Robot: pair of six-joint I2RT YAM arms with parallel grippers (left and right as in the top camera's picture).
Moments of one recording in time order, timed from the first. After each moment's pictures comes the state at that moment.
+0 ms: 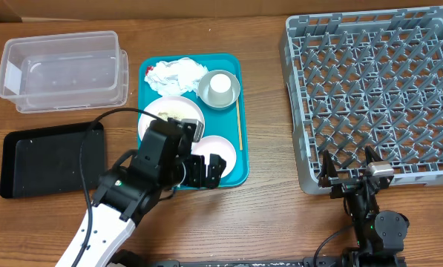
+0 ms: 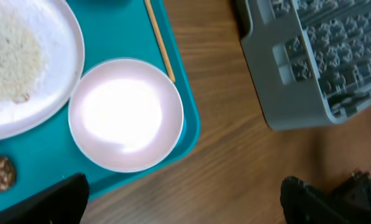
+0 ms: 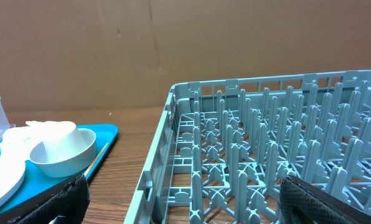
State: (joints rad) left arm -0.47 1.08 0.91 -0.74 0.26 -0.39; right arm -0.02 0.01 0.02 -0.02 -0.13 0.09
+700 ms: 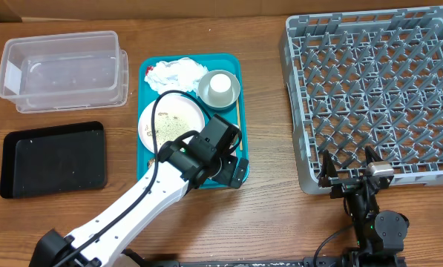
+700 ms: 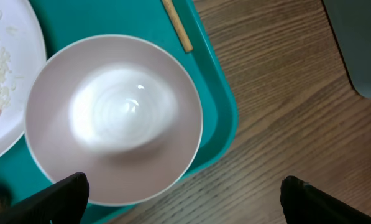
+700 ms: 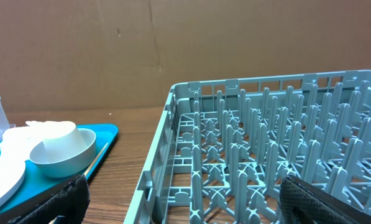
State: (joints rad) left arm -0.68 1.45 1.02 -0.76 0.04 -0.32; right arm -0.02 0.01 0.02 -0.02 -0.13 0.09
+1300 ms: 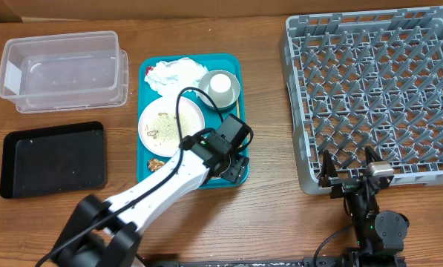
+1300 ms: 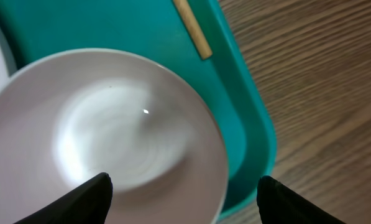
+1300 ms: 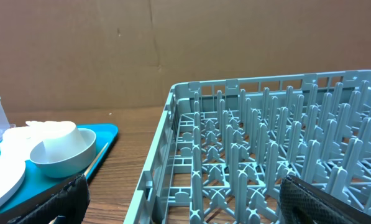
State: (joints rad) left arm -0.71 1.64 1.03 -0.66 -0.04 -0.28; right arm -0.02 0.01 0.02 -0.02 -0.14 0.09
